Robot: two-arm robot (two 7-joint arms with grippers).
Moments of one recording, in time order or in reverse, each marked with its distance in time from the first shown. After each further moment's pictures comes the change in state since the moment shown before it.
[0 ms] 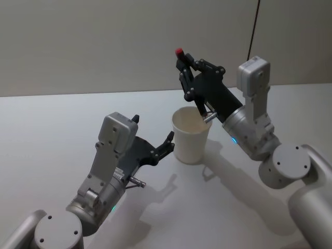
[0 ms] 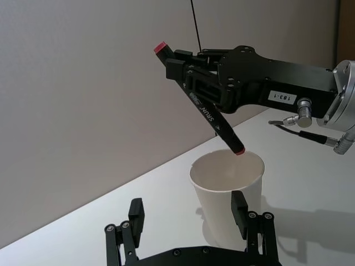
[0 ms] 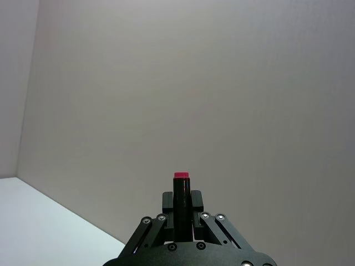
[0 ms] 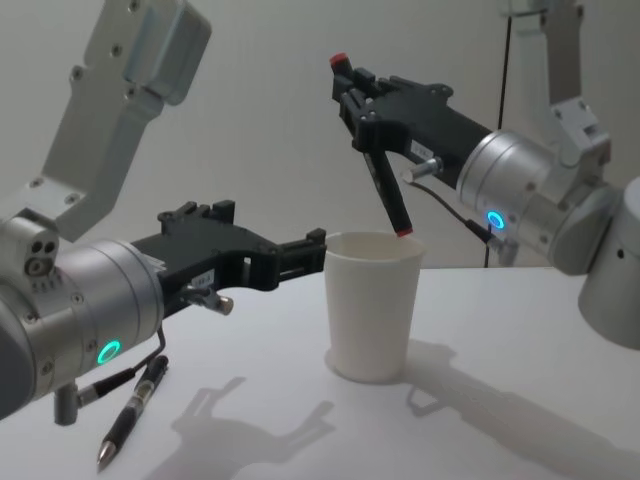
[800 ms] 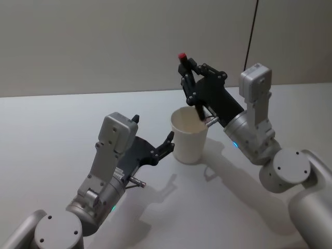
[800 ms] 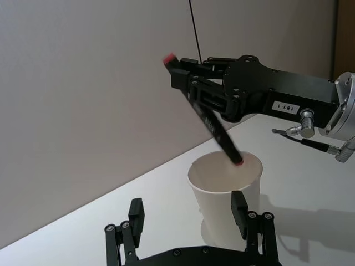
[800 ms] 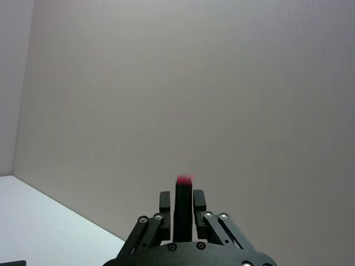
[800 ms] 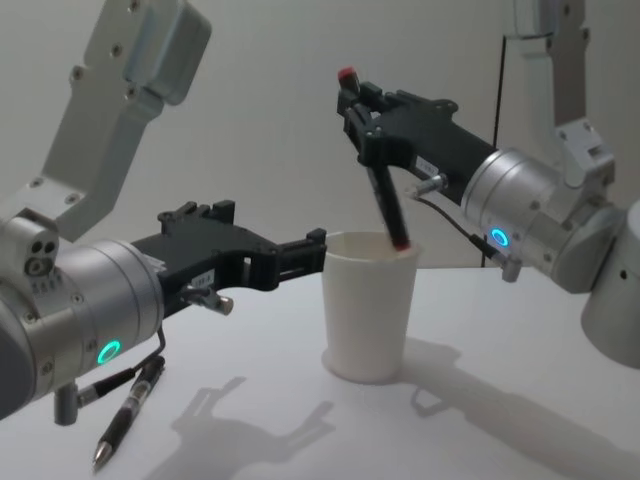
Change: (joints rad) left arm 0.000 0.000 0.000 0.000 0.000 0.000 0.000; right arm 0.000 -0.003 0.004 0.040 0.006 -0.039 0.001
